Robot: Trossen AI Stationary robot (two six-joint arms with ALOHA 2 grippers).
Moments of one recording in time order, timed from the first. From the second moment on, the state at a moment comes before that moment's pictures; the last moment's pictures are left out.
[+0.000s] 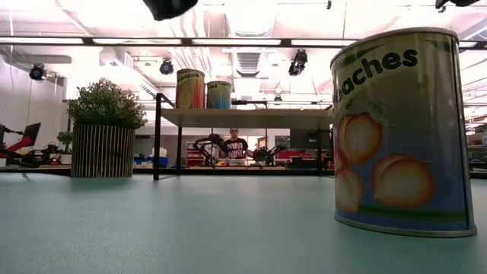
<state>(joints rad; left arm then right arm) -0.47 1.66 1.37 -0.56 -0.21 -0.49 -0.02 0.88 0.66 0.40 0.03 -0.65</state>
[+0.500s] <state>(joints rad) -0.44 1.87 1.57 -0.51 -0.31 -0.40 -0.02 0.86 0.66 0.40 0.03 -0.65</state>
